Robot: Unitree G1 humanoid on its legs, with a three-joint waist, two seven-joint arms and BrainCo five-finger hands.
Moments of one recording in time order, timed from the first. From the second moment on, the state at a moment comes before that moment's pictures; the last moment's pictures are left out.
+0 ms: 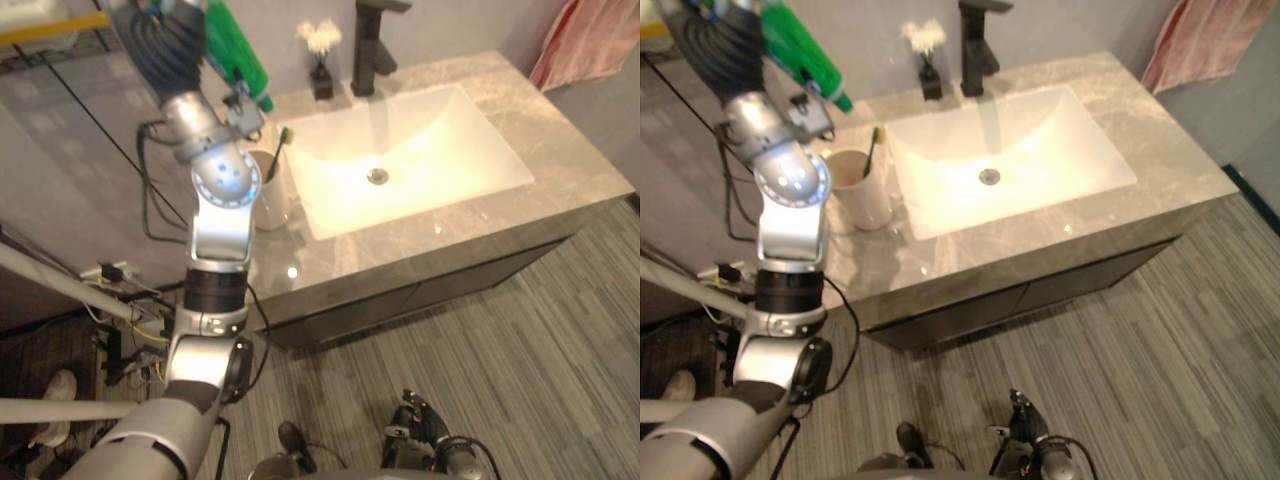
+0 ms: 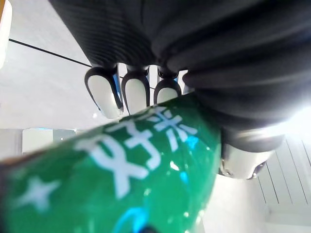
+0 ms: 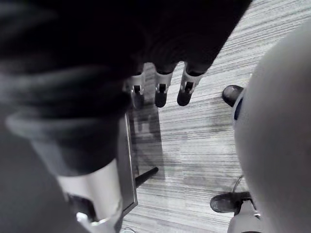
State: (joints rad) left arm -0.93 0.19 0.08 0.02 0.32 -0.09 0.69; right arm 0.20 -0.14 0.25 0.70 0.07 -0.19 0.02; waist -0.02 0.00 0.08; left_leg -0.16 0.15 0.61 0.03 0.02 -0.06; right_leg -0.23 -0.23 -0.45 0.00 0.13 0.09
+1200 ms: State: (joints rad) left arm -0.95 0.28 0.07 -0.01 0.32 -0.16 0.65; right arm 0.18 -0.11 0.24 0.61 0.13 -0.23 0.00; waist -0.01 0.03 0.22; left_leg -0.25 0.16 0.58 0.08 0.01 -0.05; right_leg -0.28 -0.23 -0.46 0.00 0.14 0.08
